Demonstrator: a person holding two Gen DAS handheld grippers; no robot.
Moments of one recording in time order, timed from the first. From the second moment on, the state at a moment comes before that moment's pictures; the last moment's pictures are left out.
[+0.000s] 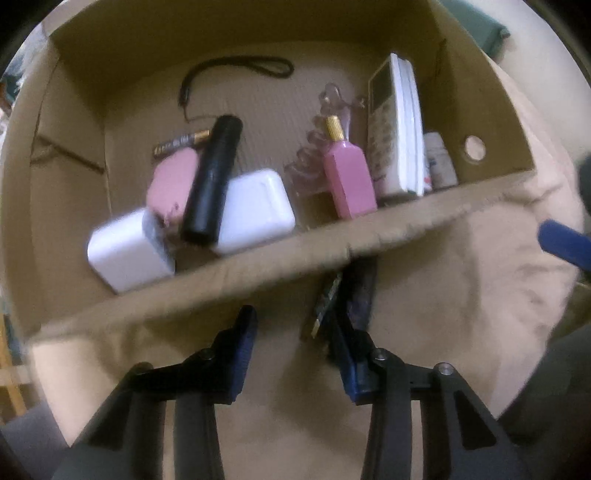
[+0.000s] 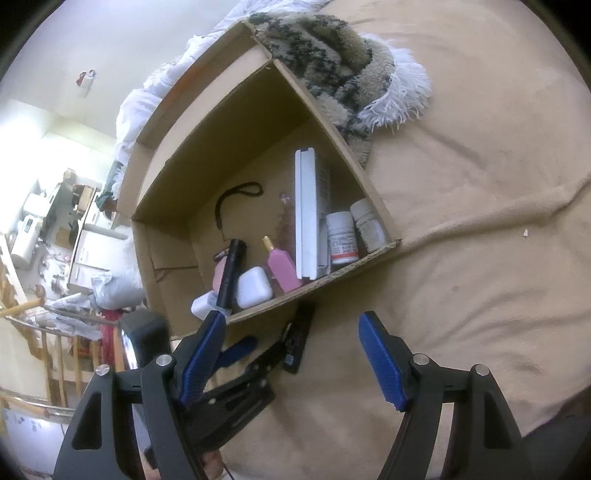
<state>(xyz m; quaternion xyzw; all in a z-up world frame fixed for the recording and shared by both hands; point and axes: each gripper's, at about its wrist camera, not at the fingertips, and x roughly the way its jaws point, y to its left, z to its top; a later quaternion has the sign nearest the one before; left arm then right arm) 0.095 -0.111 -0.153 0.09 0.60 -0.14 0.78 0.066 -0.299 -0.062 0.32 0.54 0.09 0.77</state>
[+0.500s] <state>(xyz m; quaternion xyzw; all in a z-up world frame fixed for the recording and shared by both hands) 0.088 -0.152 -0.161 0.14 0.58 -0.11 0.79 0.060 -0.311 -0.074 0.34 0.56 0.08 0.75</state>
